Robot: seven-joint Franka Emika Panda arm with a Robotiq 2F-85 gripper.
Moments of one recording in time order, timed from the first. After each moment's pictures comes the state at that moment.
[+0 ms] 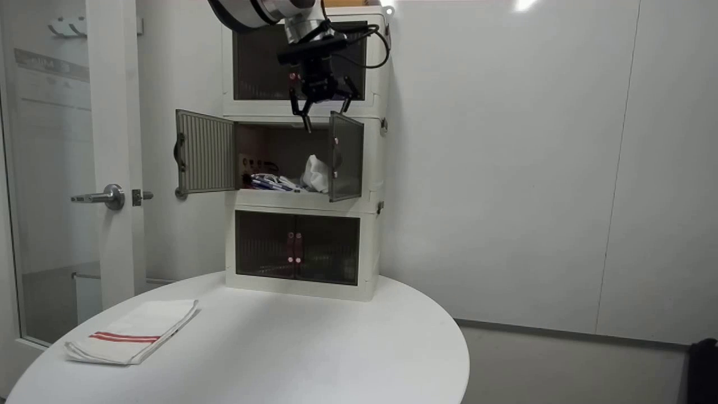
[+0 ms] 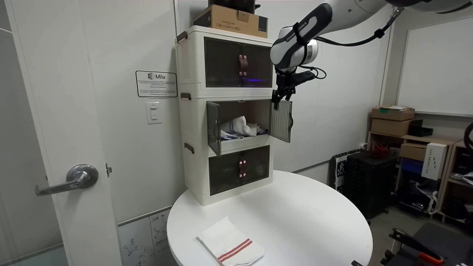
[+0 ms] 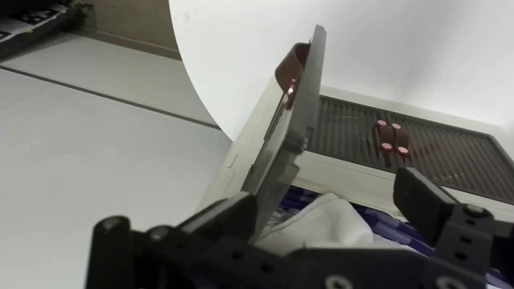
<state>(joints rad) -0.13 0.40 -0.09 -1.53 -0.16 2.26 -0.30</state>
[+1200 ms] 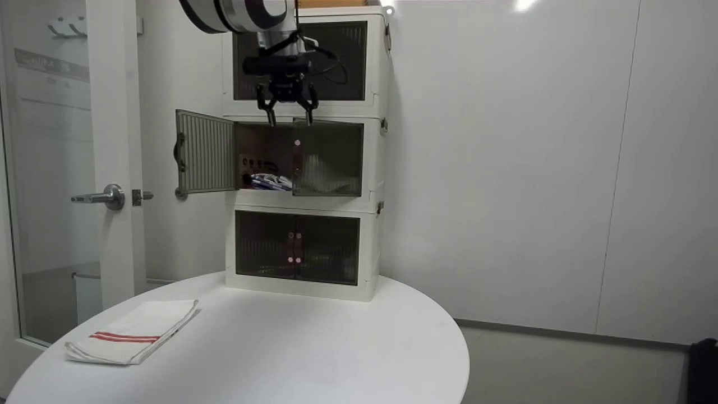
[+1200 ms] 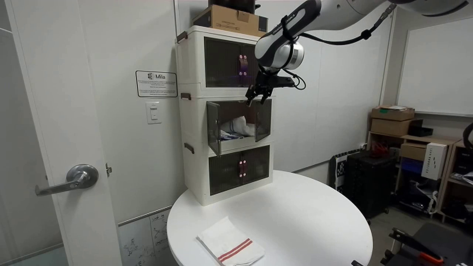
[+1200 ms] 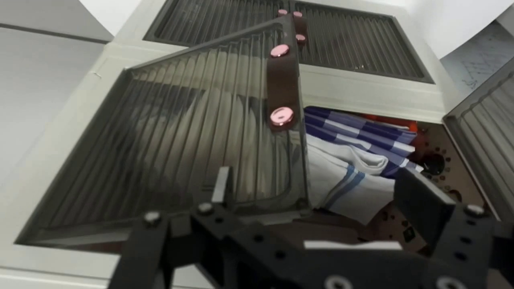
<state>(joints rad) -0.10 0.41 0.02 -1.56 0.07 2.48 -0.30</state>
